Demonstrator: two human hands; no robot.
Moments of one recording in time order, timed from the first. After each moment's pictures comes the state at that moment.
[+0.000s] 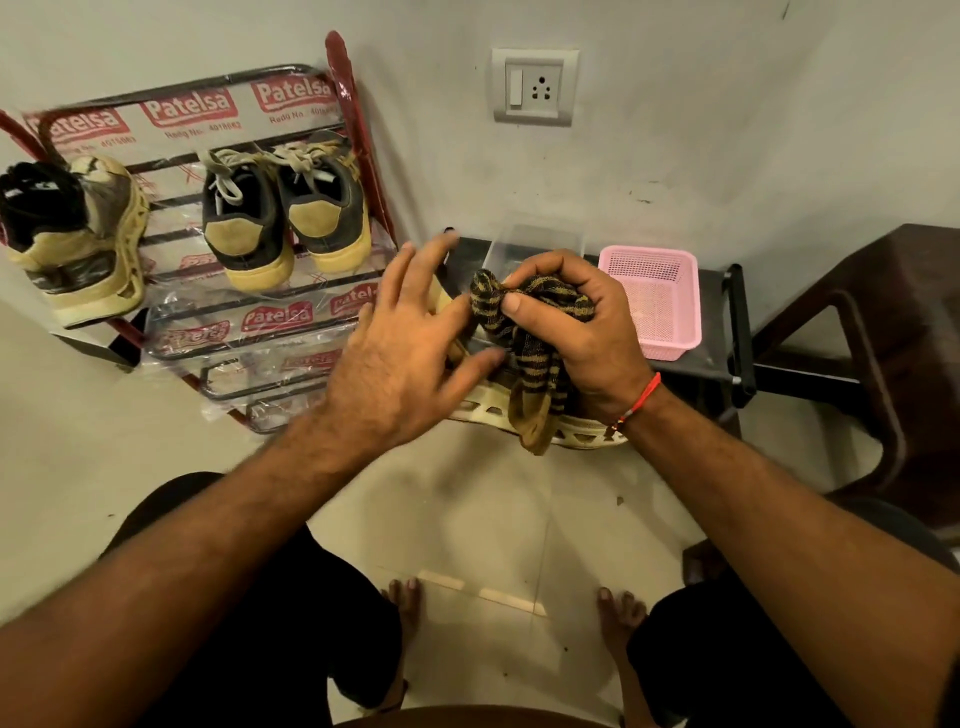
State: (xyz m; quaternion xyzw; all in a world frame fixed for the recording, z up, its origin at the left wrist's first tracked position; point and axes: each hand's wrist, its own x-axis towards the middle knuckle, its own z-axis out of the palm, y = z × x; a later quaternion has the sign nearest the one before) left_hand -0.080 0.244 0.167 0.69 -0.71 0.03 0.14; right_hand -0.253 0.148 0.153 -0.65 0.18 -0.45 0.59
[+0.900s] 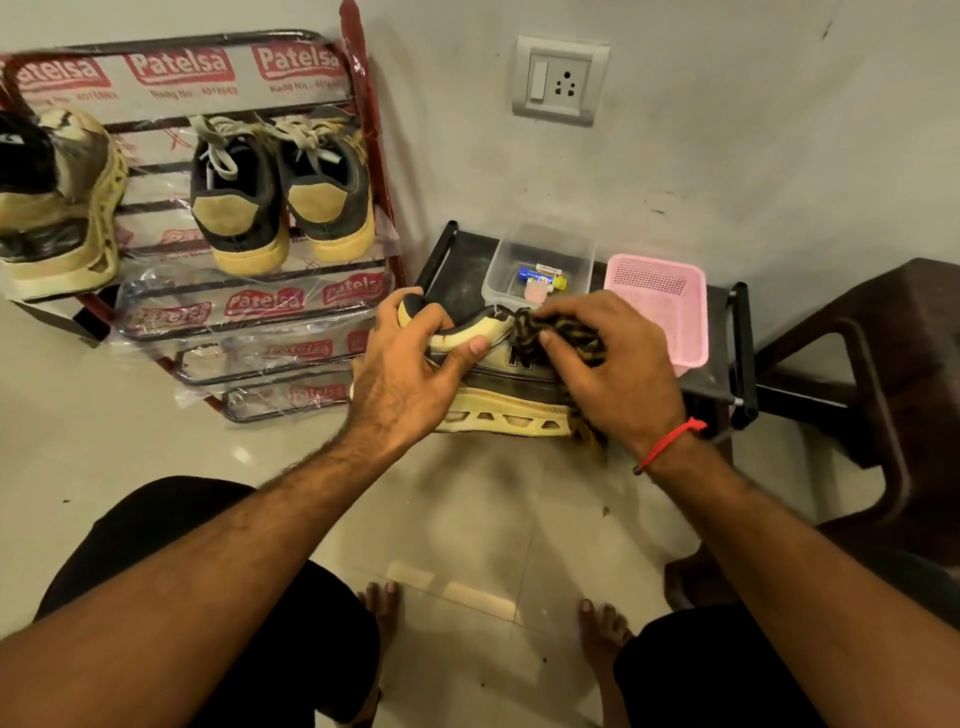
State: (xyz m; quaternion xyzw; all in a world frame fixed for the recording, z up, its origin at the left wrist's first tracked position) left_hand -0.066 0.226 0.107 0.77 -0.52 -0.13 0.35; right_hand -0.262 0.139 0.135 -0.83 0.36 -0.37 0.23
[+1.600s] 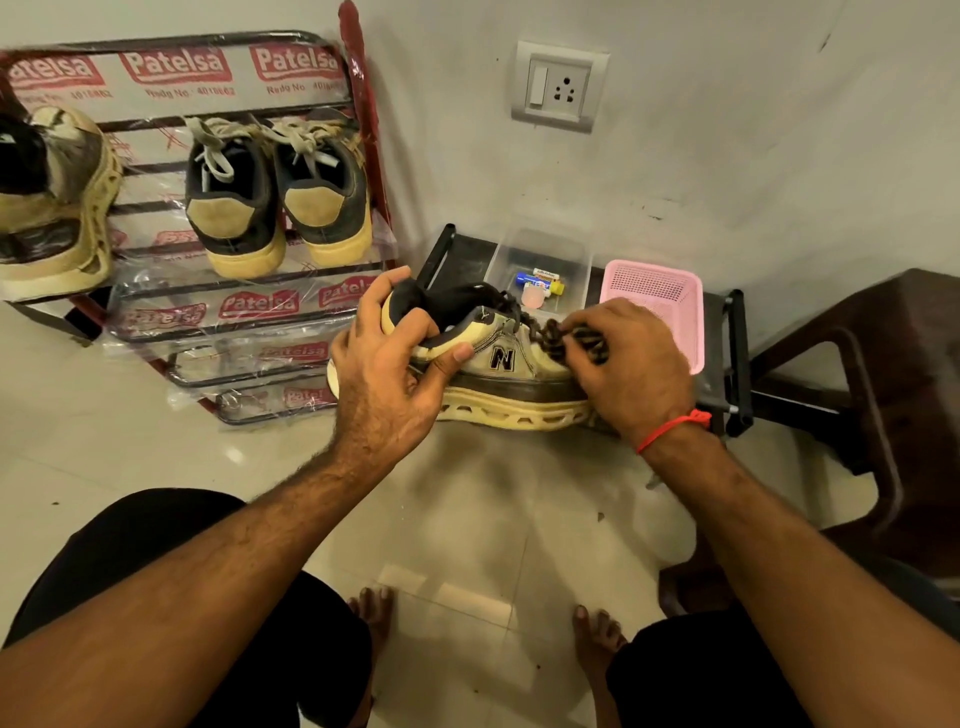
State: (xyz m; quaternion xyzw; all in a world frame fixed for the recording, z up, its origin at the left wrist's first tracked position) left_hand -0.059 0.231 0.100 0.71 -0.56 -0.01 0.42; right_hand -0.268 0.117 0.132 -0.84 0.46 -0.26 0.12
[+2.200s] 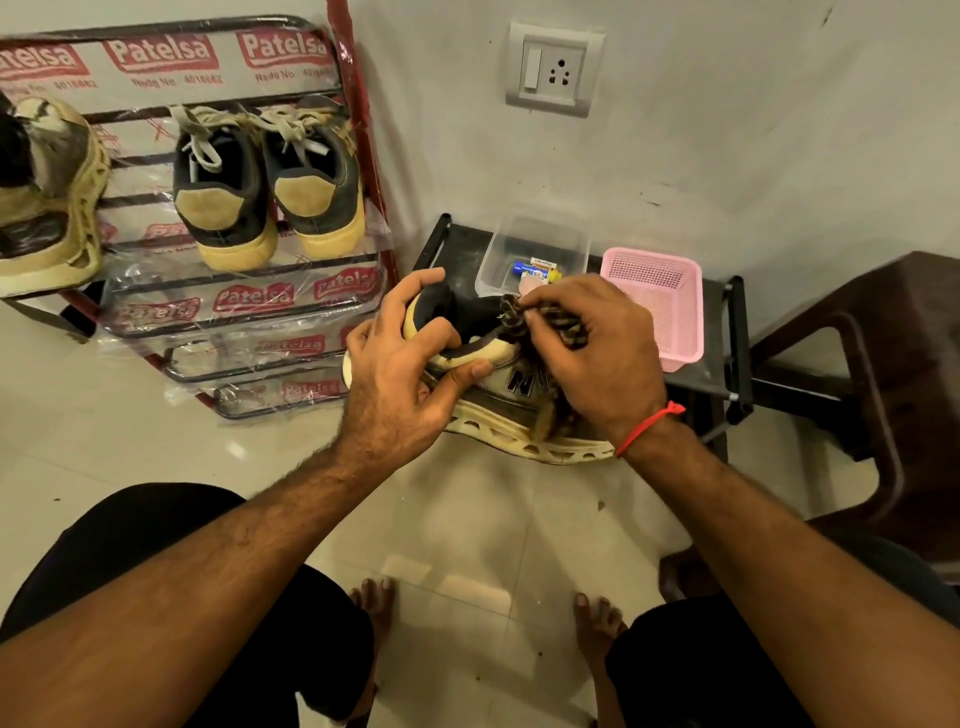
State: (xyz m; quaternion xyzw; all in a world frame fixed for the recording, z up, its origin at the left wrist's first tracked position) left_hand -0.068 0.235 0.099 0.66 -0.63 -0.03 0.41; right_hand -0.246 0.143 0.144 -0.83 0.35 -0.39 0.19
